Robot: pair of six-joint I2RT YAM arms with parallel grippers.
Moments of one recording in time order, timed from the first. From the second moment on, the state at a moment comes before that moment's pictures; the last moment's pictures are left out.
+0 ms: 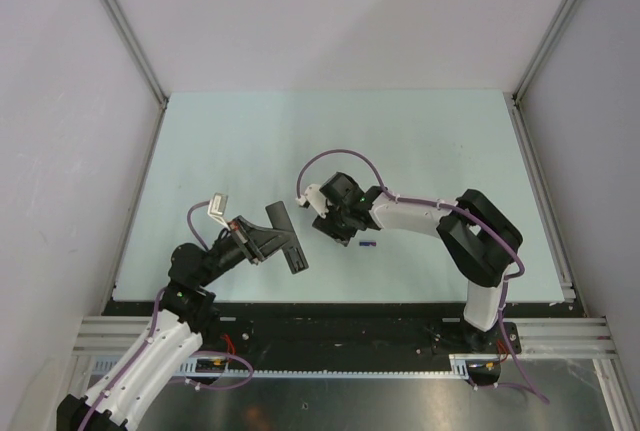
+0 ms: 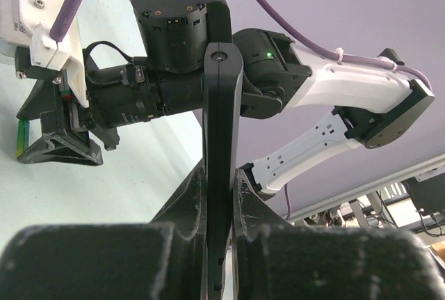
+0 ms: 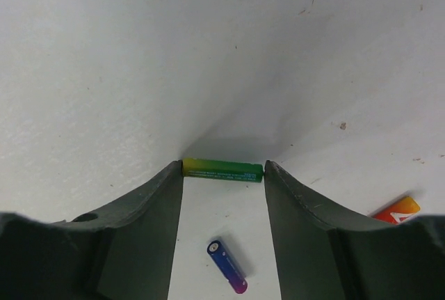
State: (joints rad) left arm -0.44 0.37 0.12 0.42 0.53 -1.14; right arm 0.87 1.85 1.16 -0.35 -0.03 -0.27
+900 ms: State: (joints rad) left arm -0.44 0.37 0.12 0.42 0.53 -1.13; right arm 0.93 1.68 1.17 -0.27 0.34 0.20
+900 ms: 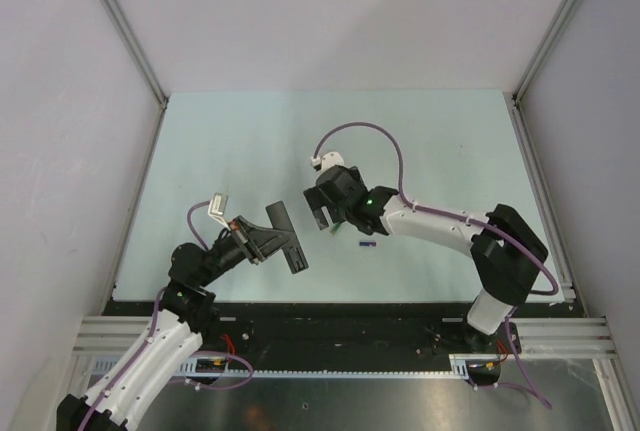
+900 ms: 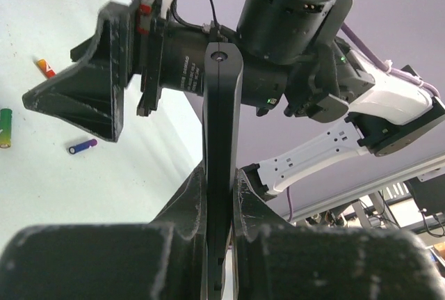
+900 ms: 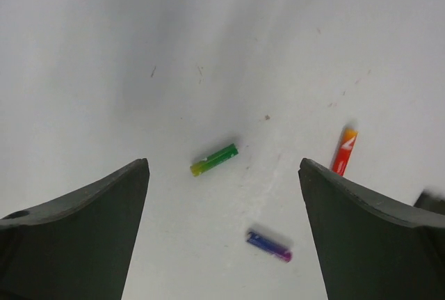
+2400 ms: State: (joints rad) left arm -0.44 0.37 0.11 0.41 0.53 -1.13; right arm 0.89 2.05 1.48 -0.66 0.40 1.04
